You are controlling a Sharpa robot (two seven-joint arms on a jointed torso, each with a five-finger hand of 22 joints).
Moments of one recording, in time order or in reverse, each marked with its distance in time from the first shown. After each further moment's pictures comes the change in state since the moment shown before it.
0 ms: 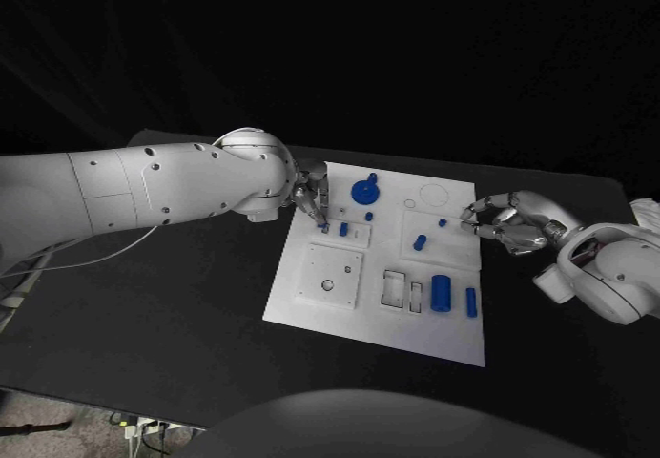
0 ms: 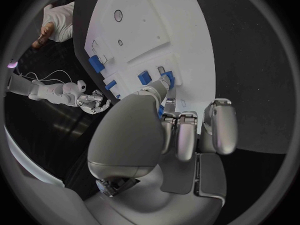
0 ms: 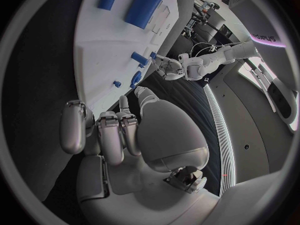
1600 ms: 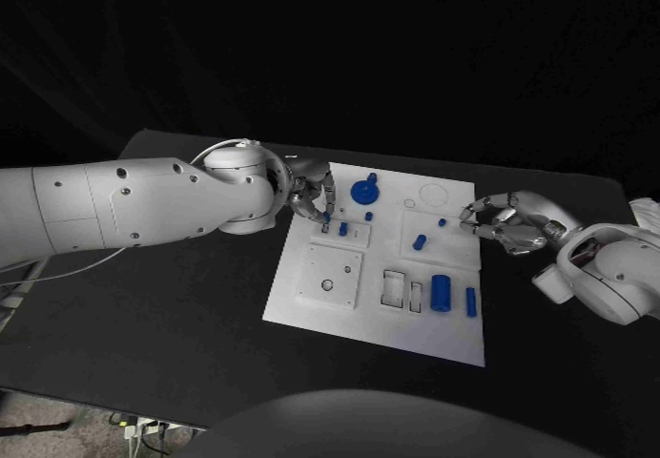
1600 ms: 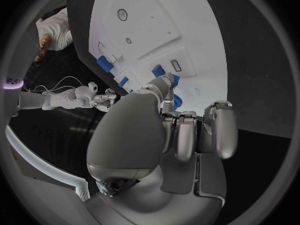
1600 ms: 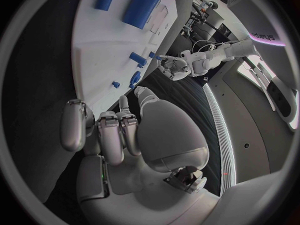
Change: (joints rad) left arm -0.008 -0.104 -0.008 0.169 -0.145 -0.190 0.077; left_hand 0.007 -0.008 -0.023 0.004 0.182 -0.033 -0.033 0.142 0.150 0.000 -0.007 -0.014 0.001 0.000 -0.014 0.000 0.000 0.000 0.007 -0.013 0.041 0.000; right arm -0.002 0.000 0.000 0.001 0.011 0.003 0.010; right_hand 0.000 0.000 0.003 -0.003 0.000 0.000 0.000 0.000 0.000 -0.002 0.002 -0.001 0.000 0.000 0.000 0.000 0.000 0.015 -0.014 0.000 -0.014 0.000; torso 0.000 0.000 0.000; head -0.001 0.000
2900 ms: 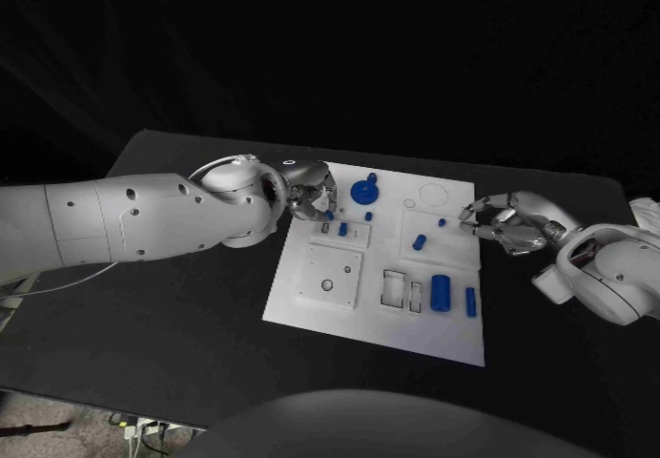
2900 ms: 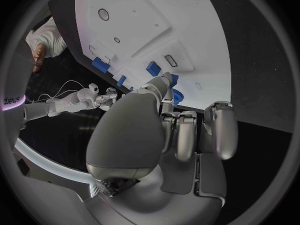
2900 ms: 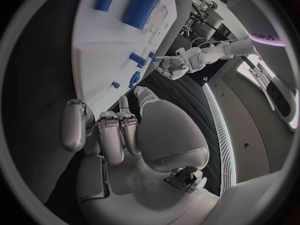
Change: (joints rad) left arm -0.059 0.005 -0.001 -0.038 -0.085 -0.149 0.087; left_hand -0.013 -0.013 -0.012 0.007 -0.010 -0.004 -0.004 0.010 -0.003 0.000 -0.007 0.000 0.000 0.000 0.000 0.000 0.001 0.000 0.004 -0.004 0.000 0.000; right arm -0.002 -0.002 0.000 0.001 0.001 0.000 0.005; right_hand 0.004 -0.004 0.008 -0.003 0.000 0.000 0.000 0.000 0.000 0.000 0.000 -0.002 0.000 0.000 0.000 0.000 0.001 0.000 -0.004 -0.004 0.000 0.000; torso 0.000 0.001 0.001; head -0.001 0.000
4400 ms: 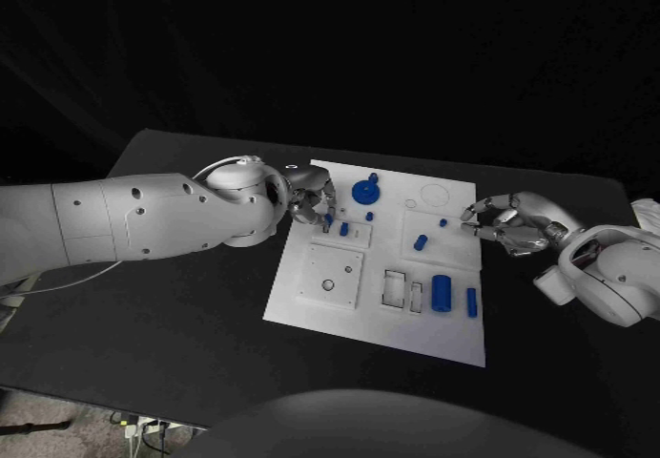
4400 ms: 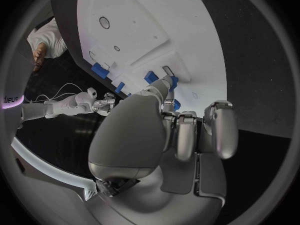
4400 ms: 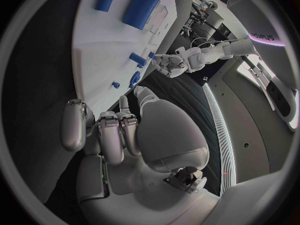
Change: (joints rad) left arm -0.005 0.008 0.002 -0.011 0.005 0.070 -0.026; left_hand 0.023 0.021 -0.027 0.006 -0.006 -0.040 0.008 -0.091 -0.083 0.000 0.000 -0.029 0.000 0.000 0.000 0.000 0.000 0.000 0.000 0.000 -0.012 0.000; right arm -0.001 0.000 0.000 -0.001 0.001 0.000 0.001; right_hand 0.004 -0.004 0.006 -0.006 0.000 0.000 0.000 0.000 0.000 0.000 0.000 0.001 -0.001 0.000 0.000 0.000 0.000 0.000 0.000 0.000 0.000 0.000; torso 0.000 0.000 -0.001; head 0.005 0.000
